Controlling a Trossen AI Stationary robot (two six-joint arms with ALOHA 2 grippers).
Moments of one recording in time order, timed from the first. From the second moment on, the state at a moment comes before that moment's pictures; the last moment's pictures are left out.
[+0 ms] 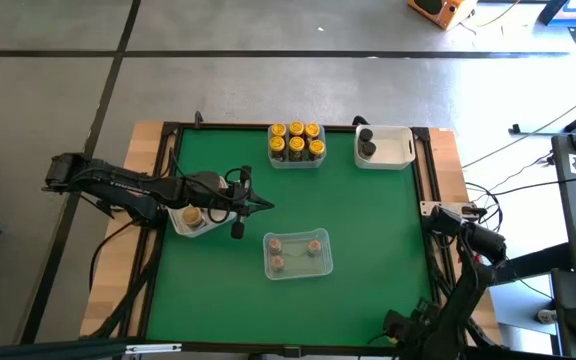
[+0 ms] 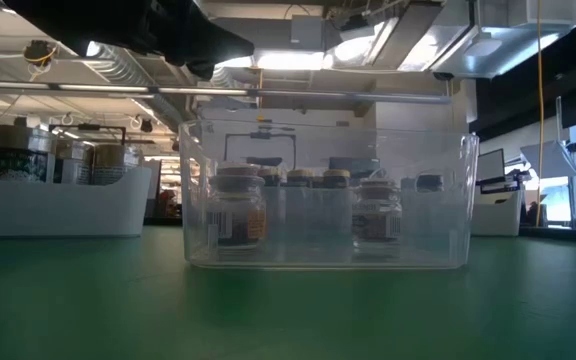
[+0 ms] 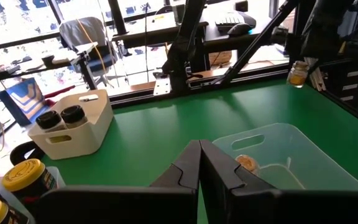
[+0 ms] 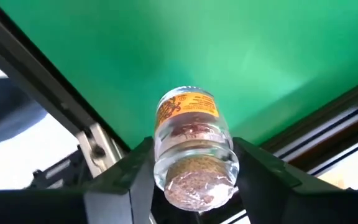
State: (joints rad) left arm -0.01 1.19 0.56 0.44 0.00 0.18; right arm 1.10 2.05 1.60 -1.32 -0.20 1.60
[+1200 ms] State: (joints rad) left arm -0.01 1.19 0.56 0.43 0.00 0.18; right arm 0.51 2.06 1.95 -1.30 0.32 0.70
